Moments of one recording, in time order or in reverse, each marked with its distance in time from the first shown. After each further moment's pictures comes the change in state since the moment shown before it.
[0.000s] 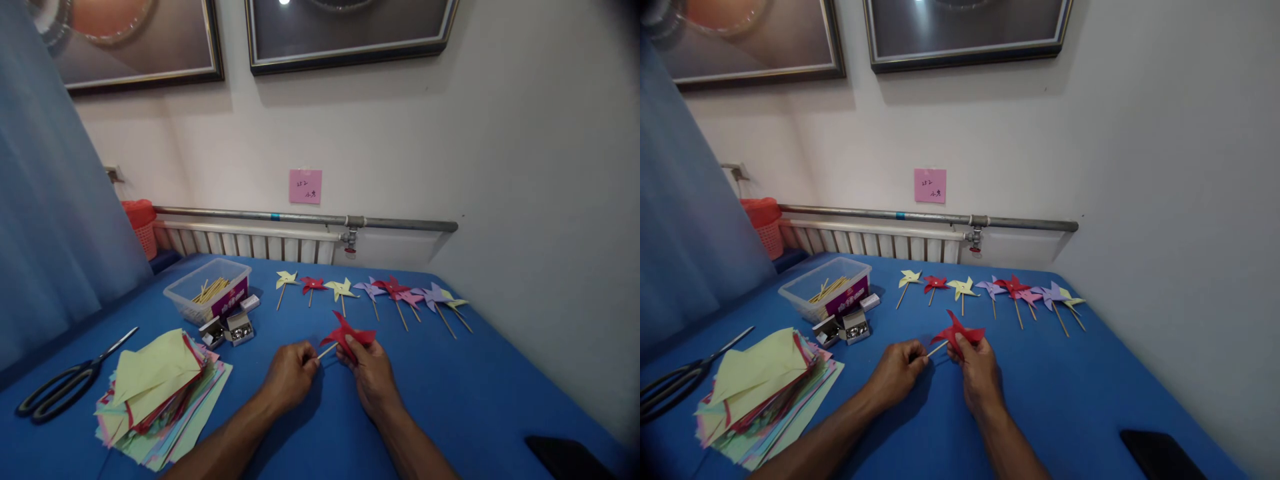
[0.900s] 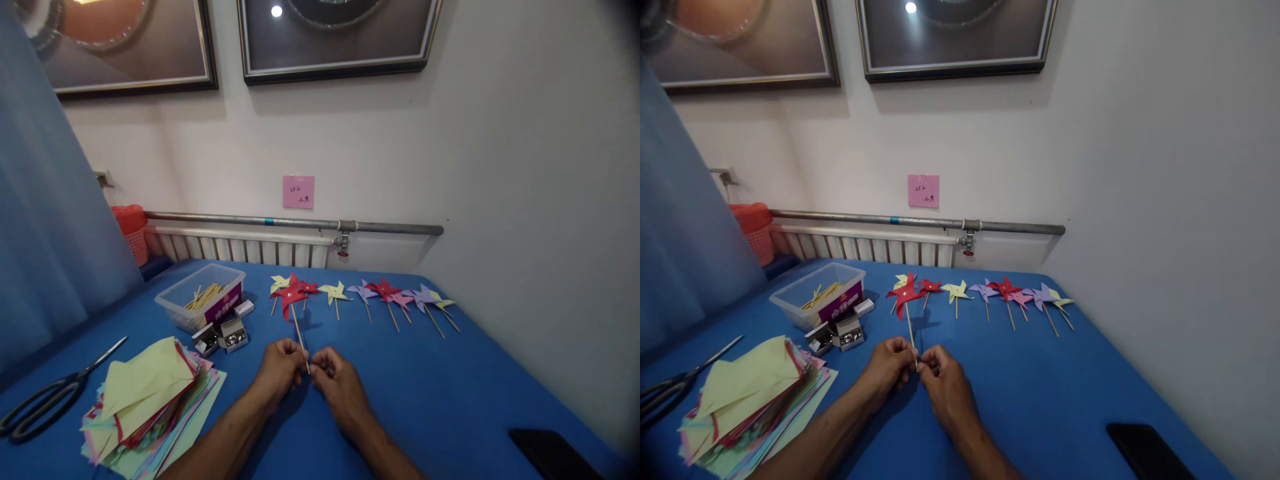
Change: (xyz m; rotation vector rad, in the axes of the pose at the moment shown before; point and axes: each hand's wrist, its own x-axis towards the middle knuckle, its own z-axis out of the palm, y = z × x) left_hand 0.014 -0.007 0.005 -0.620 0.044 -0.264; right_hand -0.036 0.015 0.013 -0.796 -0.389 -0.184
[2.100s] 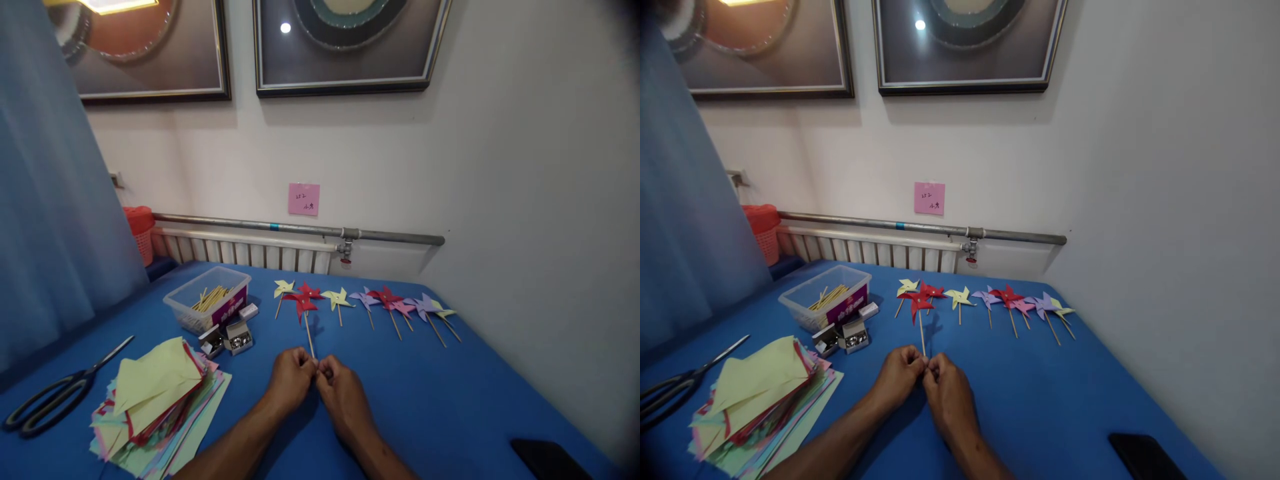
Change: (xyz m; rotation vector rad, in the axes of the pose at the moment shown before) left_hand 0.002 -0.012 0.006 0.315 0.049 0.175; right_hand -0.002 -0.009 0.004 -0.356 0.102 -0.054
